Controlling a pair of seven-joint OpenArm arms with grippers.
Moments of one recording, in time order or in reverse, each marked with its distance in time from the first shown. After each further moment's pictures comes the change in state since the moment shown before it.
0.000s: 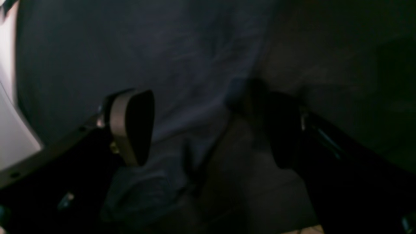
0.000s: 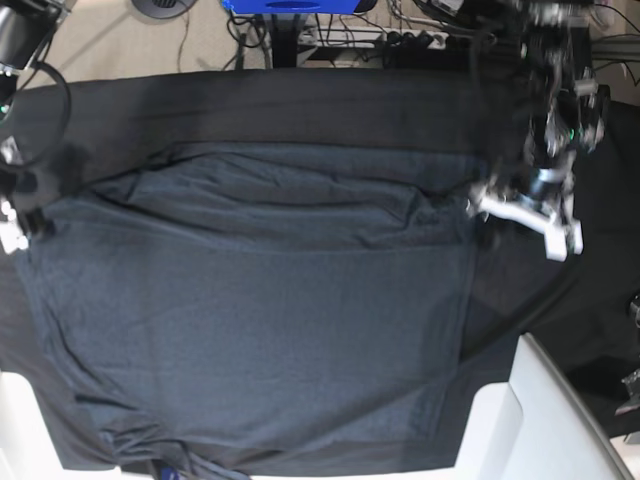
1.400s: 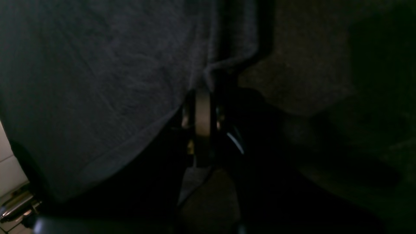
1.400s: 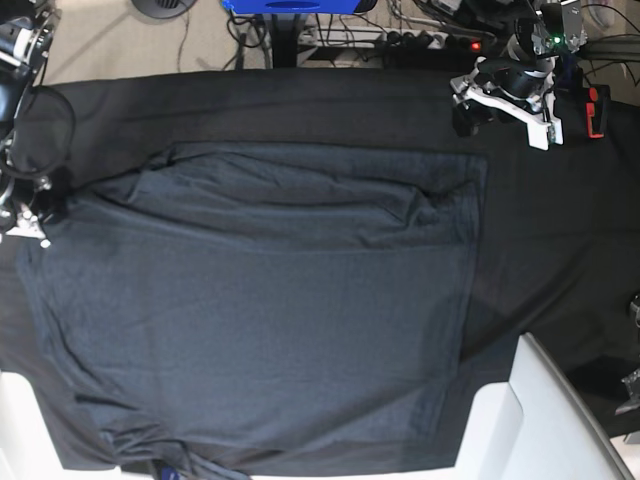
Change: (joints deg) left arm 14.3 6.4 -7.0 -2.4 -0.1 -7.8 0.4; right arm 11.6 7.0 -8.7 -32.7 0.6 13.5 13.0
